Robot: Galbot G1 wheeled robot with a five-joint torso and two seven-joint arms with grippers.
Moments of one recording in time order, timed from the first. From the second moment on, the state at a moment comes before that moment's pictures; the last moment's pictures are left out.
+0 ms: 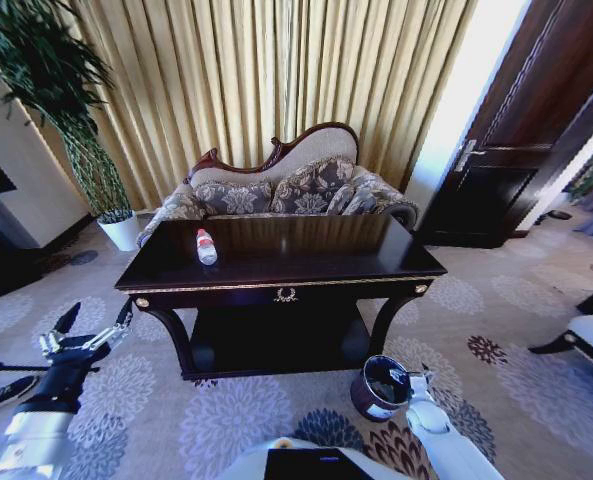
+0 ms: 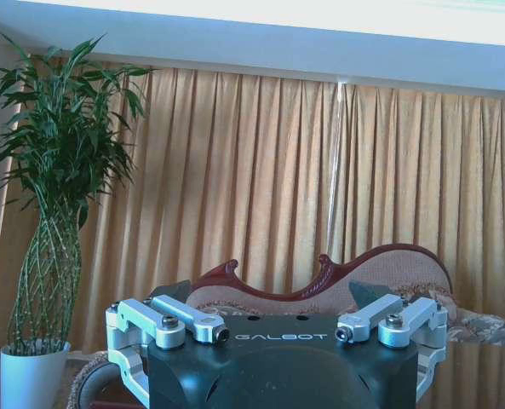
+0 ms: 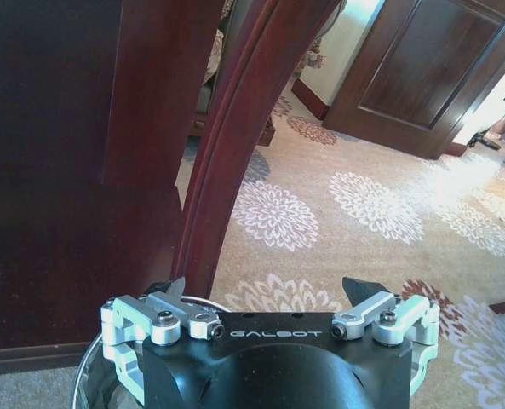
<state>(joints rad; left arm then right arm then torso) 1.95 -1.46 -1.20 -2.50 -0.68 0.05 0.25 -1.31 1.11 0.43 1.17 0.30 -0.02 0.29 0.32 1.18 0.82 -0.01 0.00</state>
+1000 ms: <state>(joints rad) 1.95 -1.45 -1.22 -2.50 -0.69 0.09 0.20 -1.69 1.04 0.70 2.33 0.57 -0.11 0.16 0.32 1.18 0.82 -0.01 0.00</state>
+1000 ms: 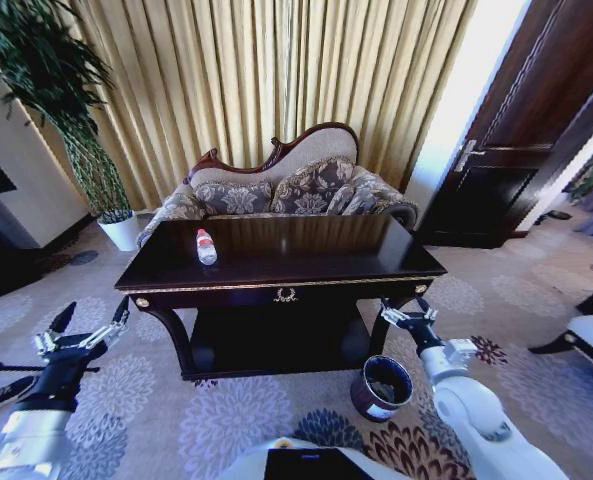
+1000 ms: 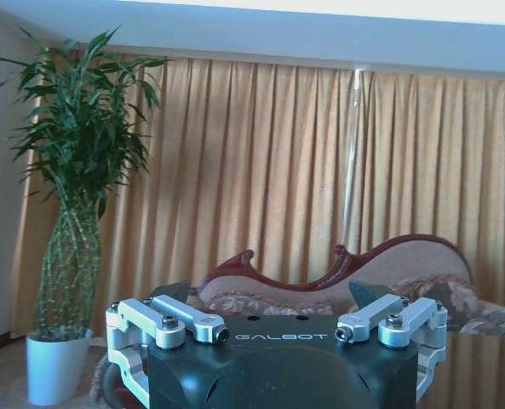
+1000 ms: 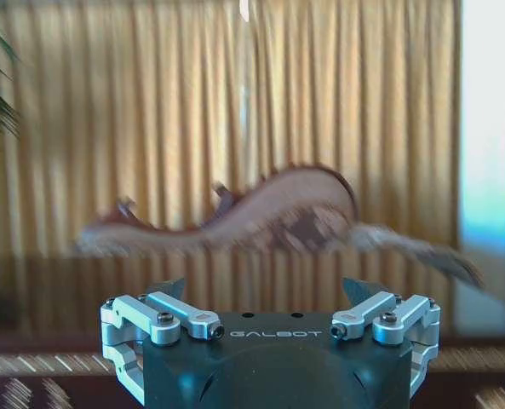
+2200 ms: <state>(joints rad) 1.94 -1.38 -1.25 -2.50 -0.71 0.15 0.16 -1.65 1.07 0.57 2.45 0.45 -0.25 0.21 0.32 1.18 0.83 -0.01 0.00</state>
